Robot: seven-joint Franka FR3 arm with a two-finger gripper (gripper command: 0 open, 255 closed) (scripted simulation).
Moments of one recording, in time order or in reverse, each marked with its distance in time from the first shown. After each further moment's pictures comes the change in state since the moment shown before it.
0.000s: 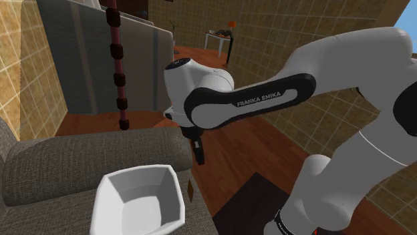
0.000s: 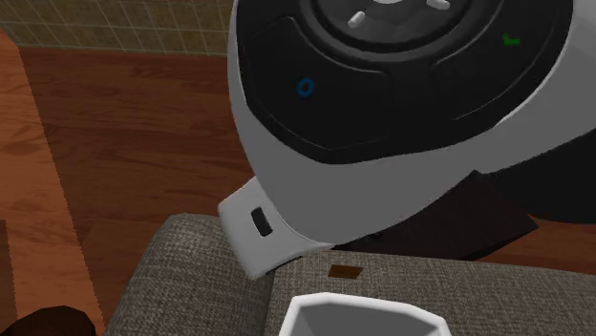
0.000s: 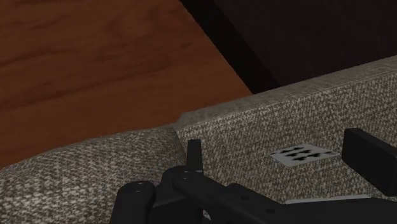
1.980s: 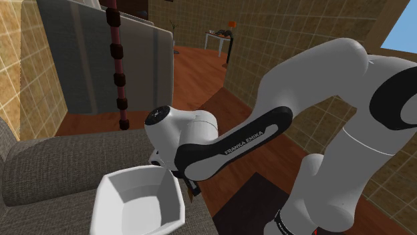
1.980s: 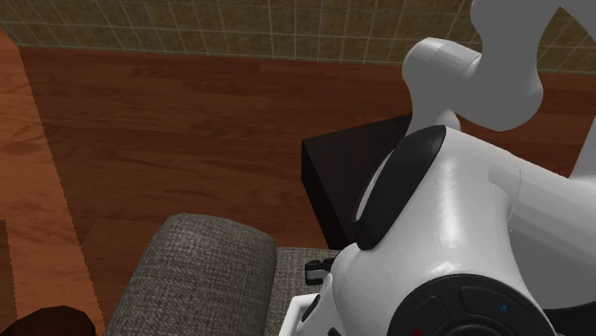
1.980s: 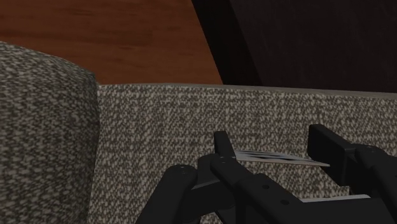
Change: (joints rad) arm 0.083 0.174 0.085 -0.090 -0.044 0.163 -0.093
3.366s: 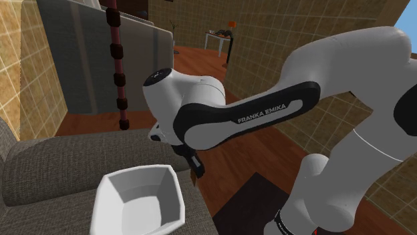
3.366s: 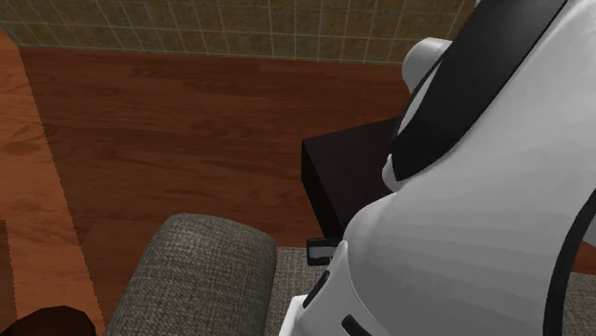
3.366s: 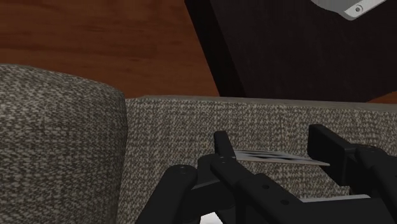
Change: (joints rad) arm 0.004 -0.117 -0.009 0.134 0.041 -0.239 -0.067
